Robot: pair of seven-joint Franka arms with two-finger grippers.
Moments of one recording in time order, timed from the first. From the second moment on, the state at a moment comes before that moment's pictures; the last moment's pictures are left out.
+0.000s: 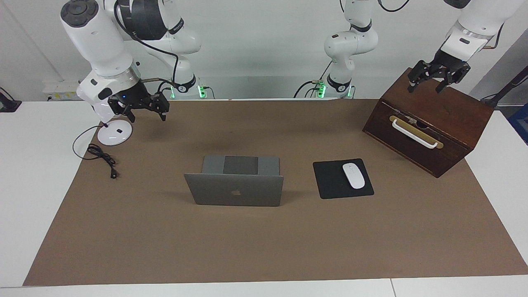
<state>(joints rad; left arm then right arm) 0.18 -0.18 -0.08 -1.72 -0.06 1.54 0.14 0.09 -0.03 -0.03 -1.71 0.02 1.61 0.04</state>
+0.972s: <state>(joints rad) 0.18 -0.17 -0.08 -1.72 -0.05 1.61 0.14 0.08 -0.03 -0.08 -1.70 0.01 1.60 0.04</state>
